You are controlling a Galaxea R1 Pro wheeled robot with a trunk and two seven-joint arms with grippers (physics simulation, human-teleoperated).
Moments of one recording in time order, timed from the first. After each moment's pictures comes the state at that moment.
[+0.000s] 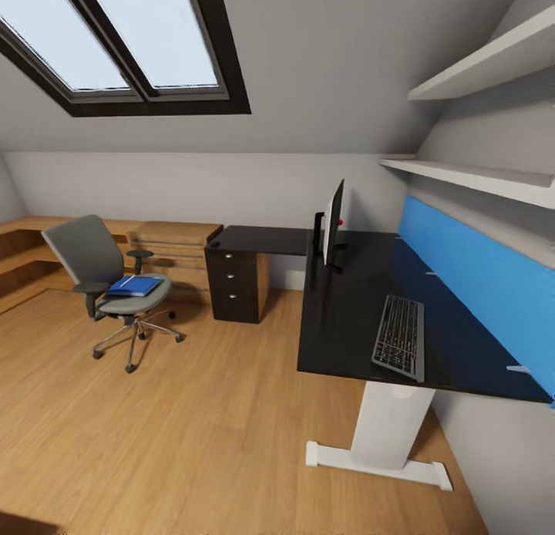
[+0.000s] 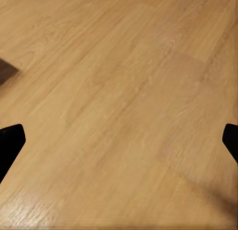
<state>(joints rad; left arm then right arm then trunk) -0.15 -0.01 0.05 -0.02 0.35 -0.86 0.03 -0.22 0.01 0.23 0.02 -0.19 -0.97 -0.16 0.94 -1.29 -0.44</state>
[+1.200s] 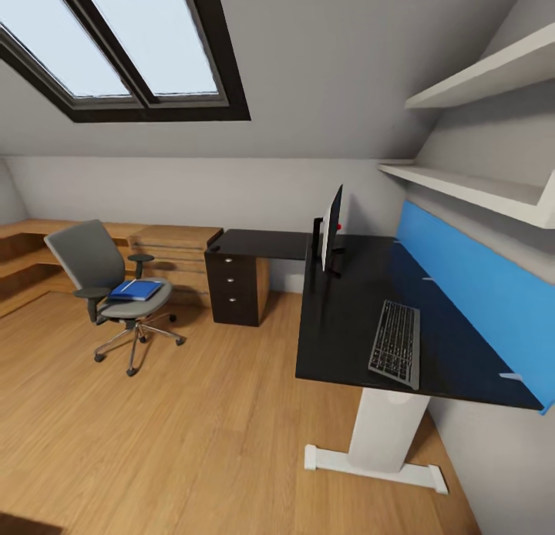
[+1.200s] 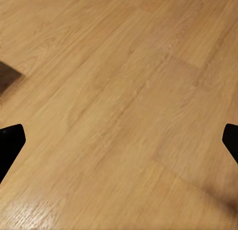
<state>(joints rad) -0.15 -0.01 0.05 -0.02 0.35 -0.86 0.03 -0.22 0.01 0.23 0.02 -0.19 -0.97 -0.16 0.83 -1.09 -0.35</state>
